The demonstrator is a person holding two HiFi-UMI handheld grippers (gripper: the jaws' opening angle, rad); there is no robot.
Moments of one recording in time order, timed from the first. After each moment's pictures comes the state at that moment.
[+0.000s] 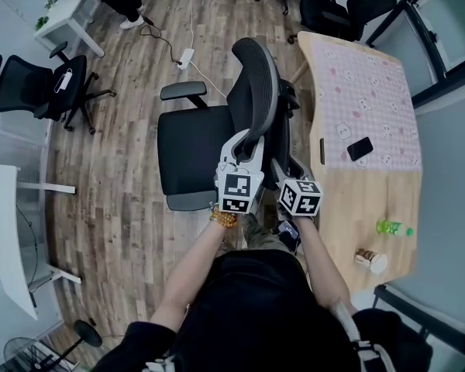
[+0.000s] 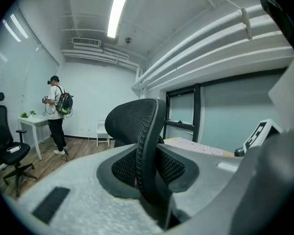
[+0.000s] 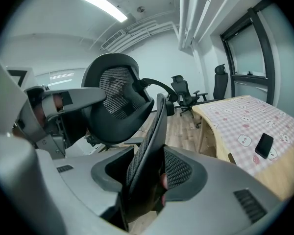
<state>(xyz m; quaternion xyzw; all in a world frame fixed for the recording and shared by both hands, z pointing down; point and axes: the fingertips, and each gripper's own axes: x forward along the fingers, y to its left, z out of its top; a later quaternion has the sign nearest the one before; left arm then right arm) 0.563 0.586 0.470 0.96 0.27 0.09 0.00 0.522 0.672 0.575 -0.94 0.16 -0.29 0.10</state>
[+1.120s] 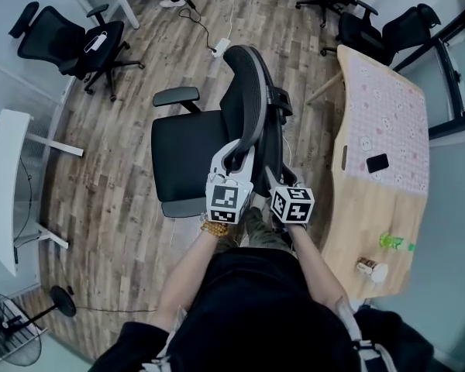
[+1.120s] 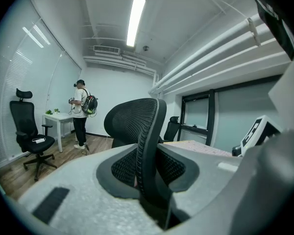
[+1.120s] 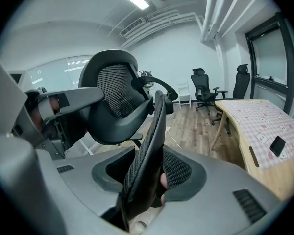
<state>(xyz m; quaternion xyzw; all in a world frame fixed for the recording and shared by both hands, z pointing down) 0.467 0.449 0.478 0.98 0.17 0.09 0.04 0.445 0.546 0.579 -0.91 0.24 -0.32 0.05</state>
